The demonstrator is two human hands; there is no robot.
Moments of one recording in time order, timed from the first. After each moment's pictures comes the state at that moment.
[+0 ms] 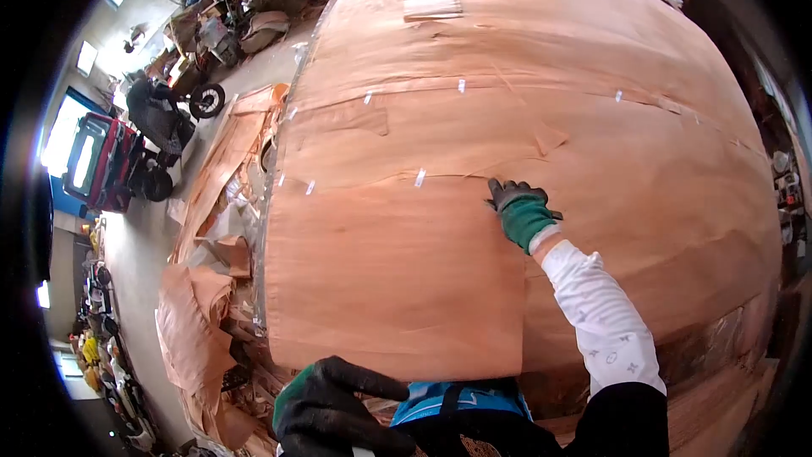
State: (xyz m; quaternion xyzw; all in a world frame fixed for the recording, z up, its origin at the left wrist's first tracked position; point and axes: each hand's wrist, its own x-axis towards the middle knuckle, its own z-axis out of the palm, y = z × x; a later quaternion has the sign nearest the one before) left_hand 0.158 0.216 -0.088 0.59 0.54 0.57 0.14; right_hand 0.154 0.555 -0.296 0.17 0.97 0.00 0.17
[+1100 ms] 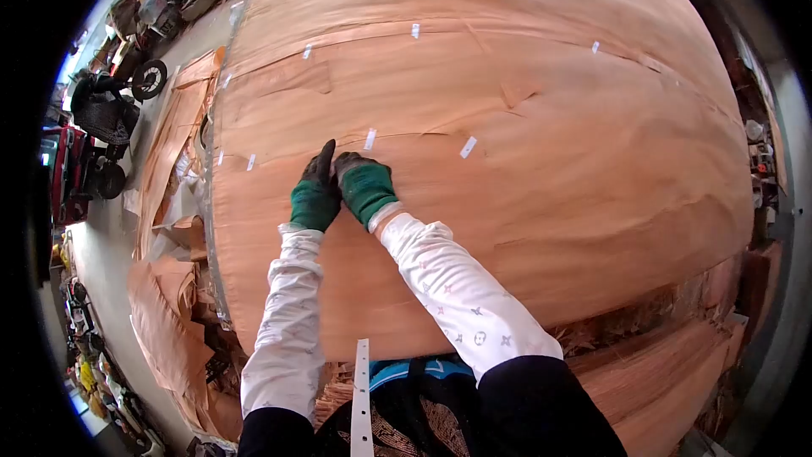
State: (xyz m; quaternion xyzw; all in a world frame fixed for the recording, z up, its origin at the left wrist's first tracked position) left_hand -0.011 0.299 -0.376 0.33 0.89 0.29 0.09; right_hand 0.044 0.420 -0.340 0.18 0.94 -0.26 0.10
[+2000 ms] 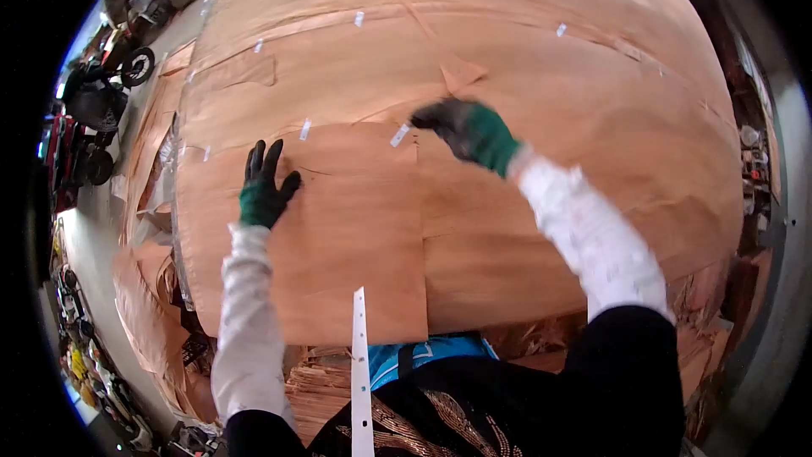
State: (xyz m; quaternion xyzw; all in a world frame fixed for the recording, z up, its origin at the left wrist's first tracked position) left_hand 0.036 0.320 -0.352 0.34 0.92 0.20 -0.01; right_hand 0.188 0.688 -0.323 -0.09 0.91 -0.38 -0.13
